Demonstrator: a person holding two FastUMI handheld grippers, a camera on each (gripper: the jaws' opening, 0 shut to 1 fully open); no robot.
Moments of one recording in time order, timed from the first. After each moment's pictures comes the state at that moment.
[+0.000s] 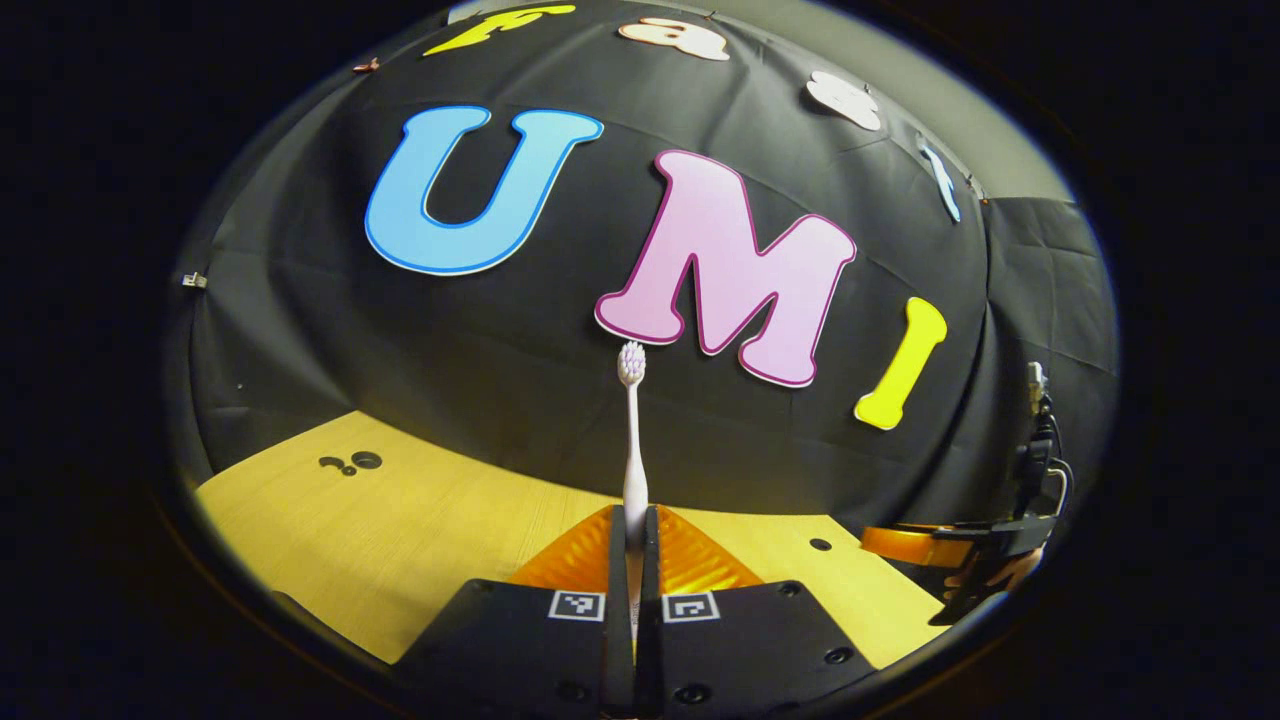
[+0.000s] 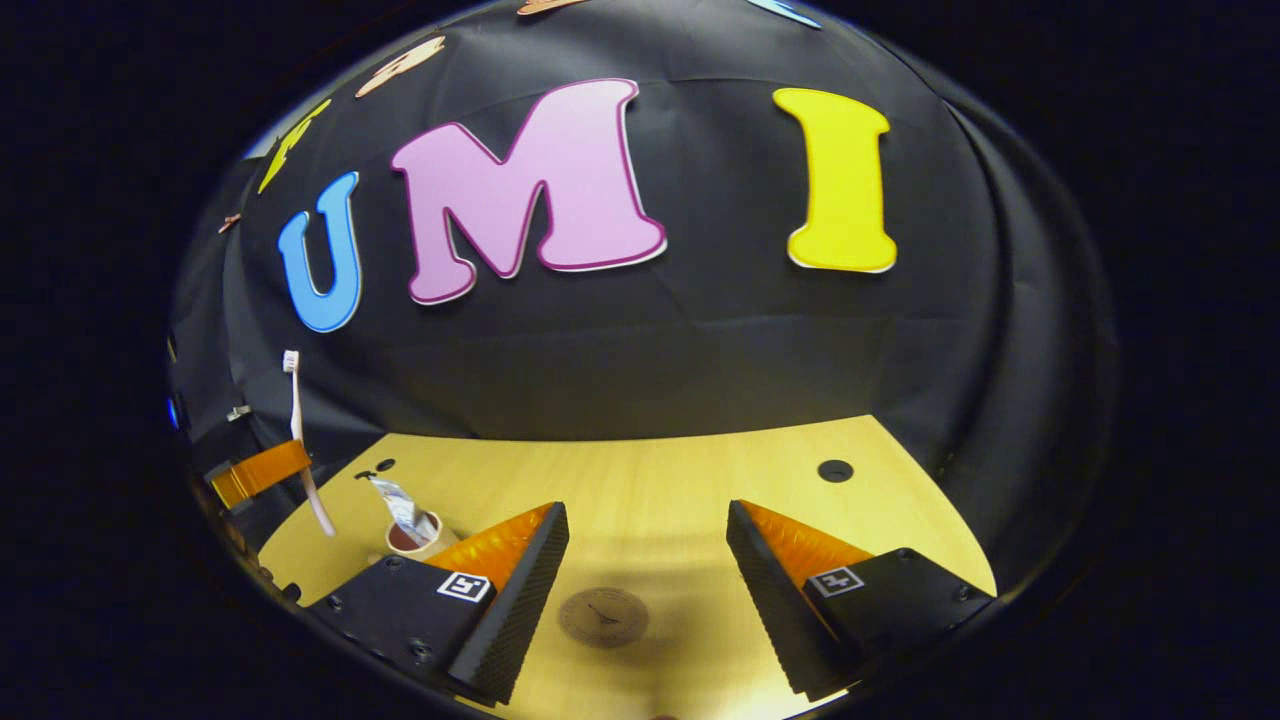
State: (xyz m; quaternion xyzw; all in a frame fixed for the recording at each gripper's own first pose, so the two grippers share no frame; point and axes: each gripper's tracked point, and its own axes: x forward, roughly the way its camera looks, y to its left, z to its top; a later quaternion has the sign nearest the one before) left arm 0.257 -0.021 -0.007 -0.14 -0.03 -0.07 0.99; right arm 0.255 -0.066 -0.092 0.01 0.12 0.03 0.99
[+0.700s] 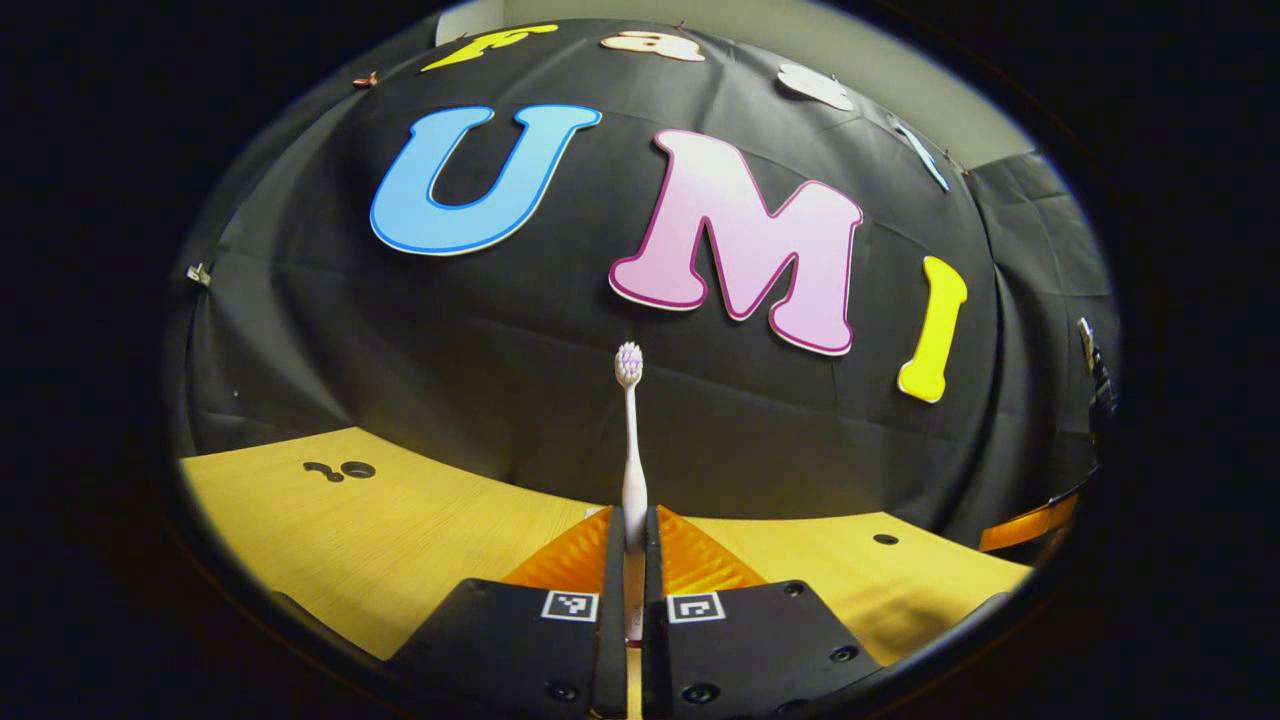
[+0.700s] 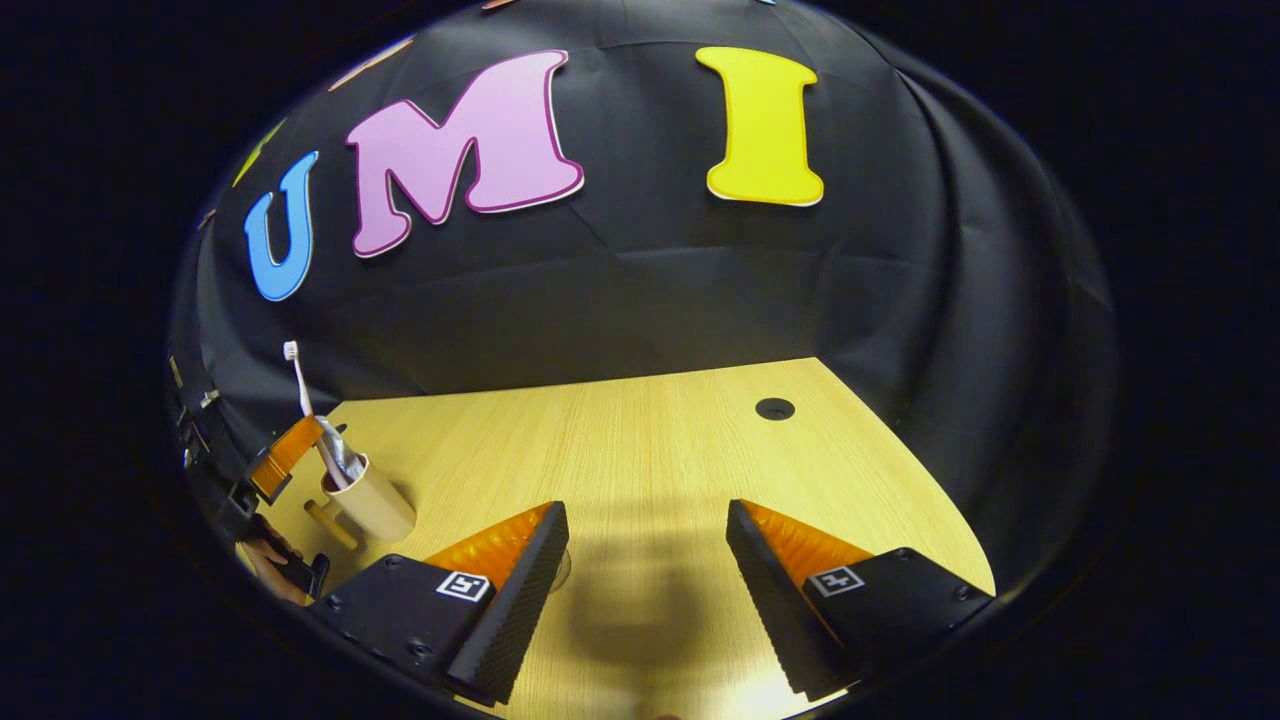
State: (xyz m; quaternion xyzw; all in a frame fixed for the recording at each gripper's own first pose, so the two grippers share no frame) left arm 0.317 -0.020 -0.082 -0.09 -0.08 -0.03 0.99; right arm 0.233 -0.116 -0.155 0.01 0.17 -0.01 0.99
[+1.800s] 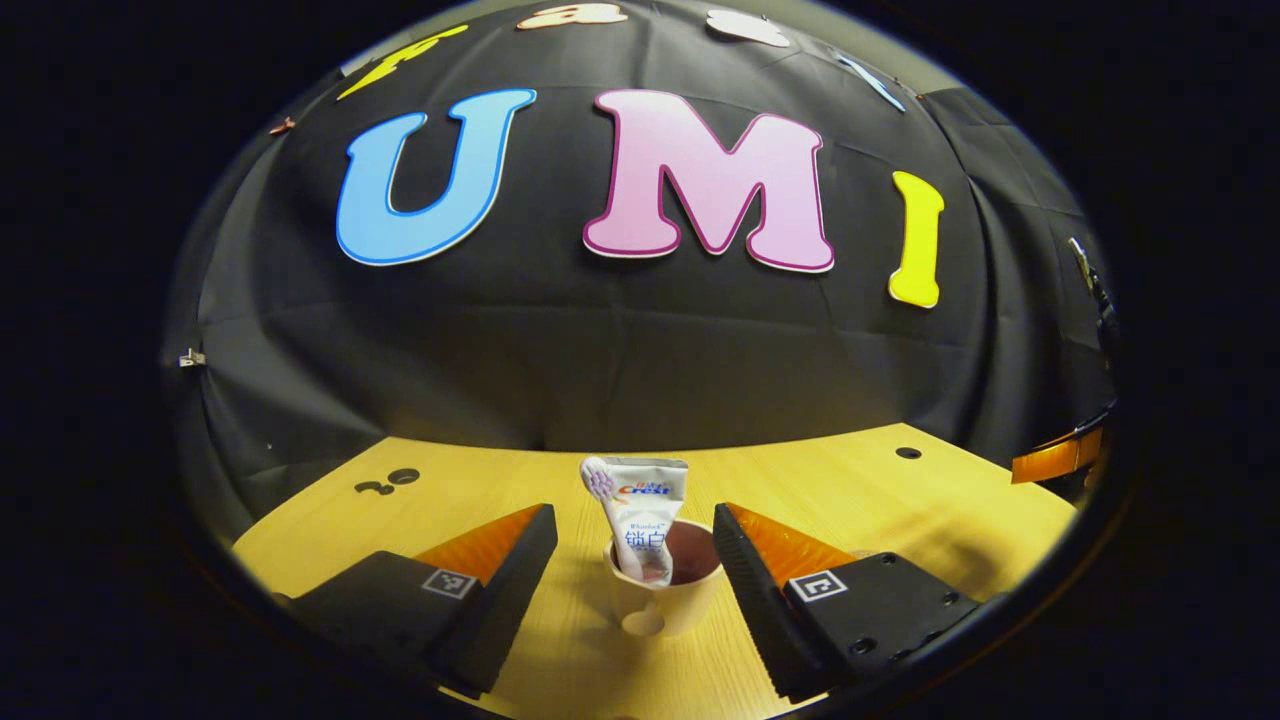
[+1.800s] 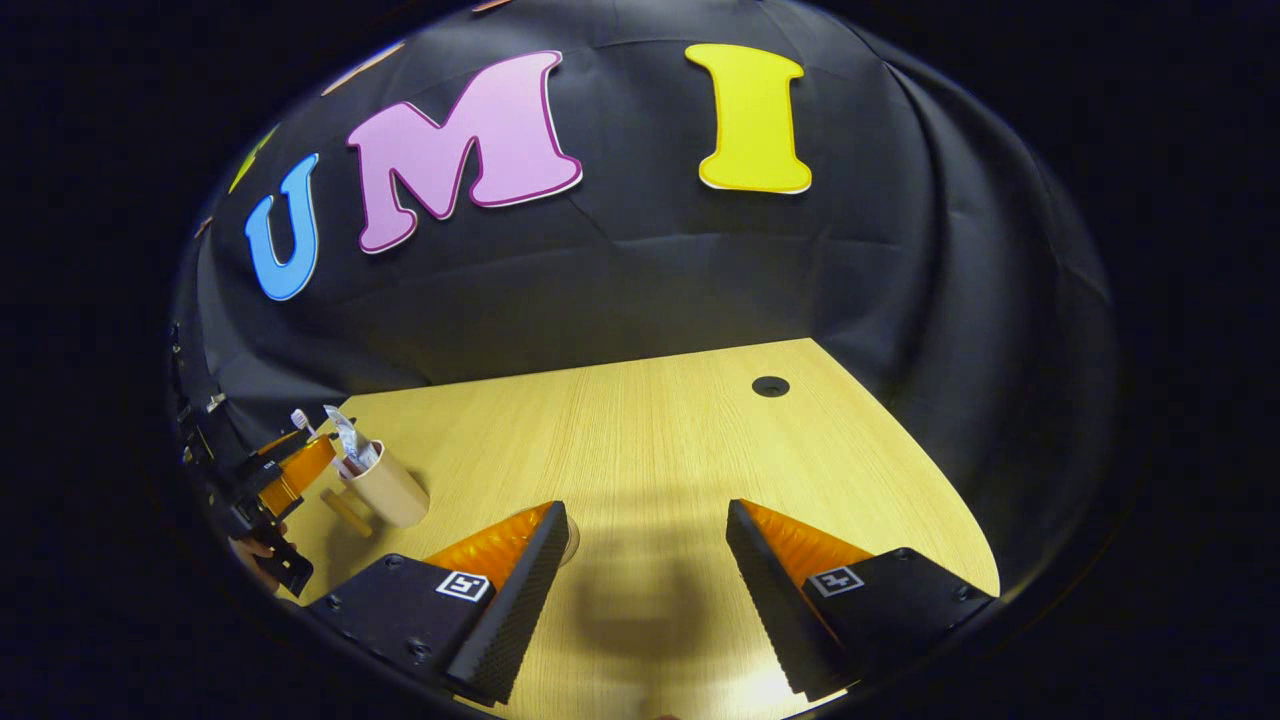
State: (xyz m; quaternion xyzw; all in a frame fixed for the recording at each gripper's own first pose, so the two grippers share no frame) left arm 0.274 -0.016 -0.096 -0.01 0.04 -0.03 1.00; right arm 0.201 -0.120 -0.156 0.04 0.18 -0.02 0.98
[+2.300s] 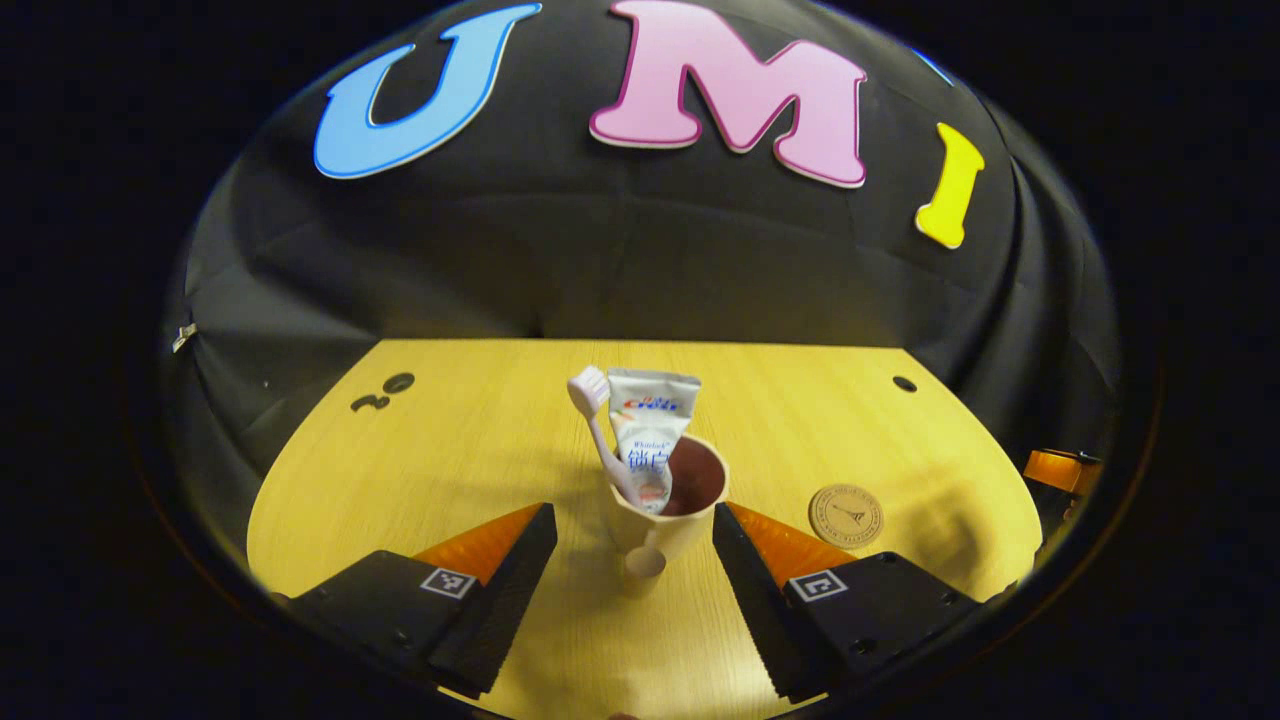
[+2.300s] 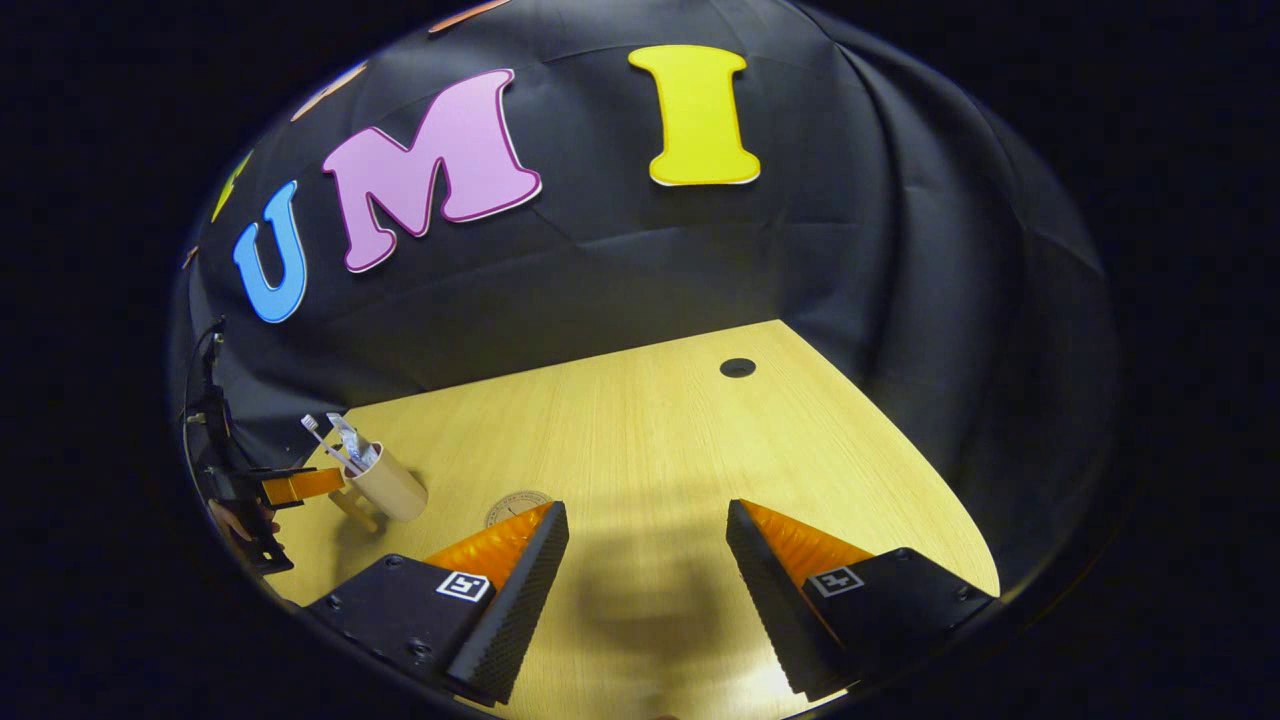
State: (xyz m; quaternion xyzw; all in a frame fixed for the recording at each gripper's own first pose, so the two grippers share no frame) left arm 0.260 -0.010 -0.137 -0.02 0.26 -0.03 0.96; right arm 0.163 -0.155 -0.158 0.07 0.19 -0.04 0.98
